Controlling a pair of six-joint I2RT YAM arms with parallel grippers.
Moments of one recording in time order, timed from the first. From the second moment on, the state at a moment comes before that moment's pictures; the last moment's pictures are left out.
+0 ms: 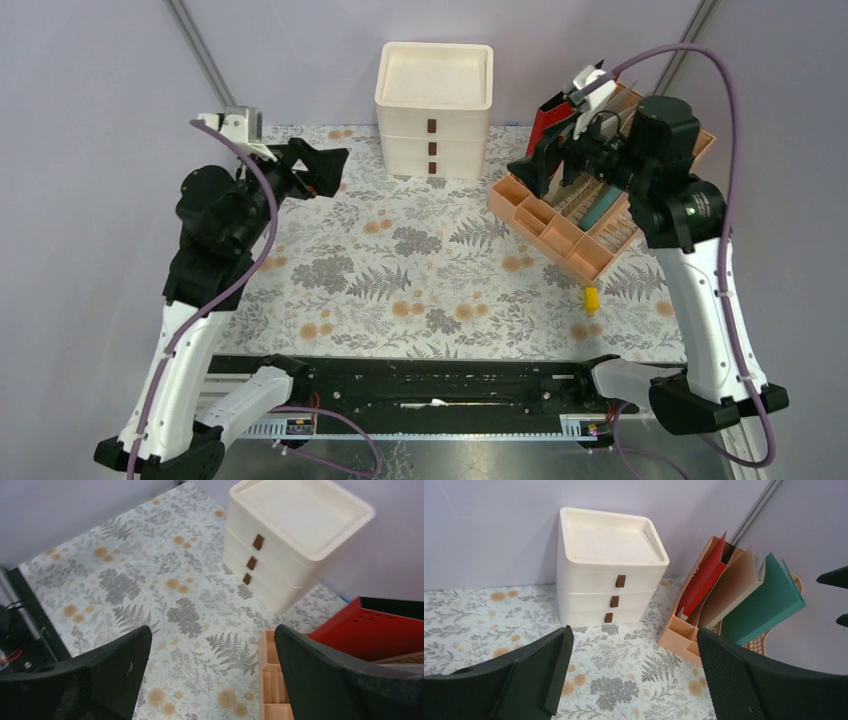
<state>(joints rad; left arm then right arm) -0.32 0.91 1.31 -0.35 0.09 -0.32 0.29 1.23 1.72 -0.76 -0.55 -0.18</state>
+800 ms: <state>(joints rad) -0.32 0.81 1.36 -0.47 0.09 -0.33 0.27 1.11 1.84 -0.78 -0.26 -0.02</state>
